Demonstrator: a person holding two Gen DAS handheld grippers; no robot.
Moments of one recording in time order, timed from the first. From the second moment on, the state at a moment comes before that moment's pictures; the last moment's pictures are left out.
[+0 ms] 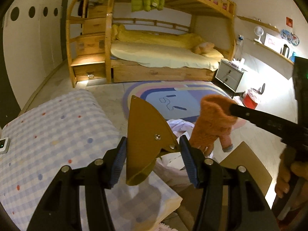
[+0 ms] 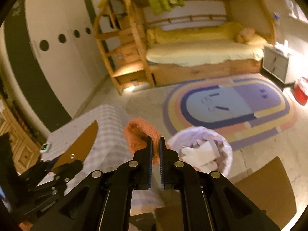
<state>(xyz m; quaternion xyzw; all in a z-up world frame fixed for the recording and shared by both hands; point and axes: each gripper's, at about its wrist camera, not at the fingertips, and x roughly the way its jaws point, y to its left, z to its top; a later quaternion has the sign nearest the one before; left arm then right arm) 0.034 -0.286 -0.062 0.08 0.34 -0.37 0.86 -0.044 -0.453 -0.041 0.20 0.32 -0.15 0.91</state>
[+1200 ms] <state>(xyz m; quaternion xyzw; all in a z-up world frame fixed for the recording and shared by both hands) 0.039 -0.439 -0.102 0.14 0.35 -0.44 0.82 -0.100 -0.542 -0.073 0.28 0.28 -0.22 0.89</state>
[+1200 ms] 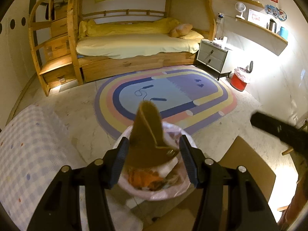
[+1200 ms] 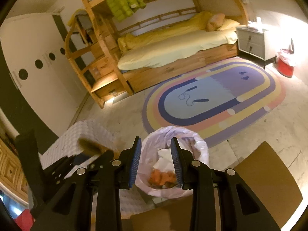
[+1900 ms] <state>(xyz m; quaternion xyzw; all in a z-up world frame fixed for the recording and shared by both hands) 0.040 -0.325 -0.058 0.13 0.35 -0.33 0.86 -0.109 -0.496 -0.050 0.25 0.28 -0.19 0.91</state>
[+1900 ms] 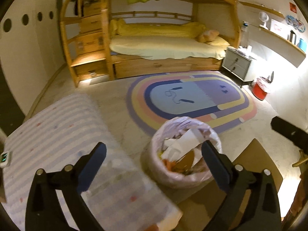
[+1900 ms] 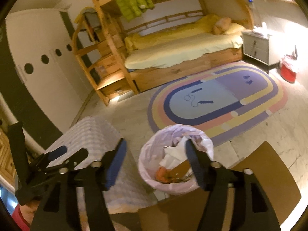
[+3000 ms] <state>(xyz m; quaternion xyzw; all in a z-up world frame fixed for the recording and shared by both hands) -0.052 -0.015 0.023 0.06 0.39 -0.04 0.92 -0.110 -0.232 0.053 0.05 0.32 0.06 0.94</state>
